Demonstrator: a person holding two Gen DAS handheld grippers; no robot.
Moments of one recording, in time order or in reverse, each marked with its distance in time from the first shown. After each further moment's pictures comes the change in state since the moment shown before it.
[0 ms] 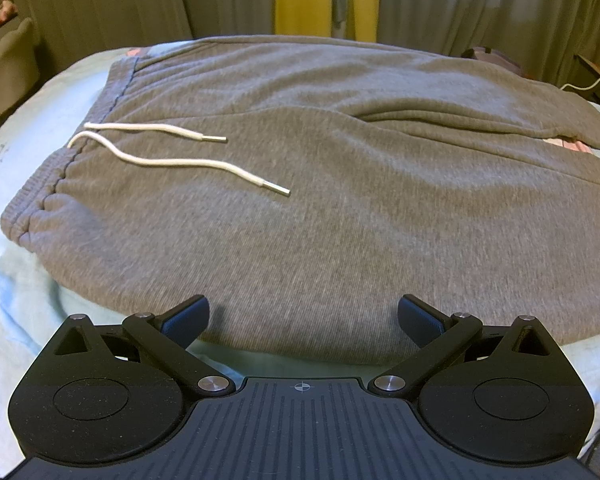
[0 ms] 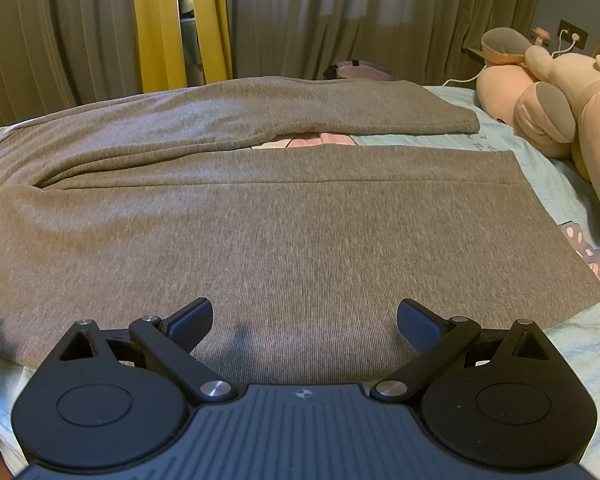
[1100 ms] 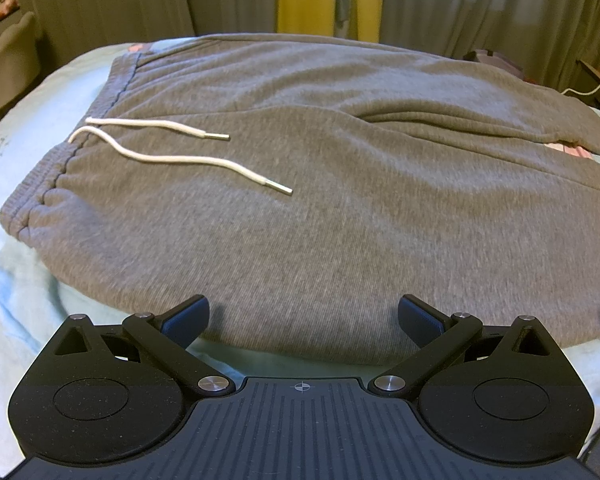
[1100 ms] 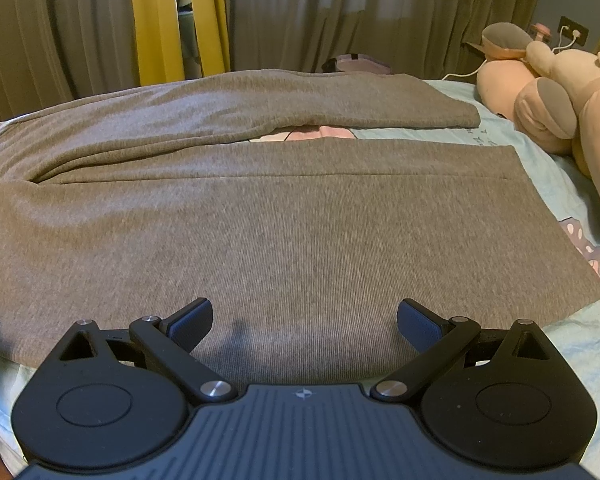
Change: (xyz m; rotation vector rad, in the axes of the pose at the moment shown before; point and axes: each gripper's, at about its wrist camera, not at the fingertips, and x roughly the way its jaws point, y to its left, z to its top) left arm 0.000 0.004 0.003 -0.021 0.007 -0.010; right arm 0.003 0.003 0.004 -0.002 0.032 -0.009
